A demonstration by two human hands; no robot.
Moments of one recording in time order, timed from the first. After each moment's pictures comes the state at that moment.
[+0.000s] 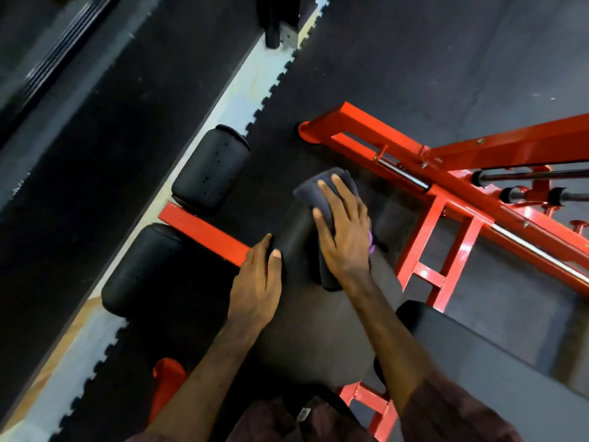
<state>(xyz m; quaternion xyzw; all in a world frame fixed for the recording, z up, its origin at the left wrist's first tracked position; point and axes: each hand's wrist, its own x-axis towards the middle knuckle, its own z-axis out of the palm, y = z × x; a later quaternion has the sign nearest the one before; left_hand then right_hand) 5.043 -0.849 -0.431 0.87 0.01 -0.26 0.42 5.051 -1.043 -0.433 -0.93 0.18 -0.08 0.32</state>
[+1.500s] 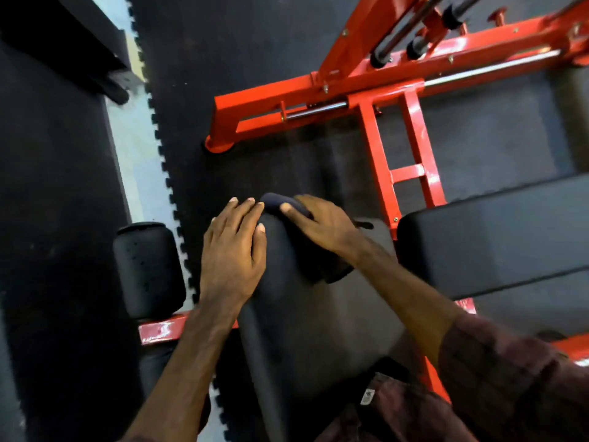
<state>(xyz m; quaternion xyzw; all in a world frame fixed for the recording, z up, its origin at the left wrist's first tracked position) 5.163 -0.950 -0.426 0.84 -0.50 -0.12 0.14 5.017 -1.113 -0.476 -0.81 0.37 0.05 0.46</state>
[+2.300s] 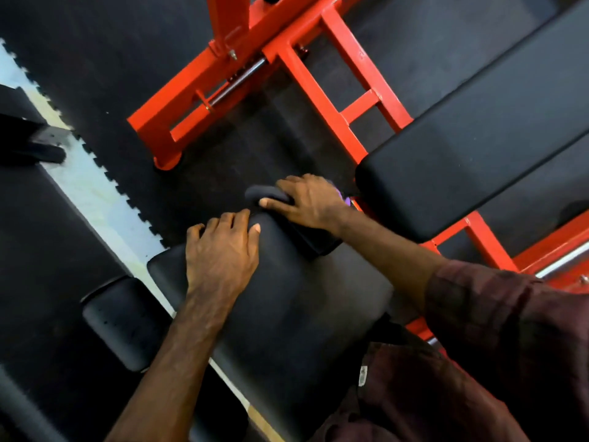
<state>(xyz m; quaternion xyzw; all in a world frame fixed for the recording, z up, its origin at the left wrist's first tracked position) 5.104 -1.036 -0.445 0.73 -0.65 -0.12 -0.18 4.931 -1.148 -0.531 -0.81 0.44 0.06 0.37</state>
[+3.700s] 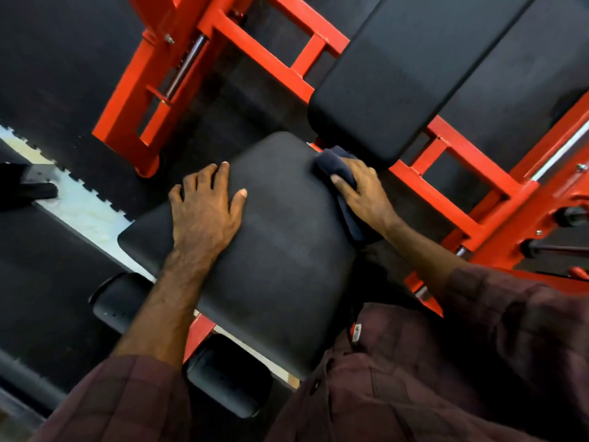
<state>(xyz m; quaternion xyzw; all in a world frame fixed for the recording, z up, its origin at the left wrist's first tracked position) 5.077 -1.026 -0.454 0.65 -0.73 -0.10 -0.17 4.769 -0.995 -0.555 -0.56 0.68 -0.17 0.45</state>
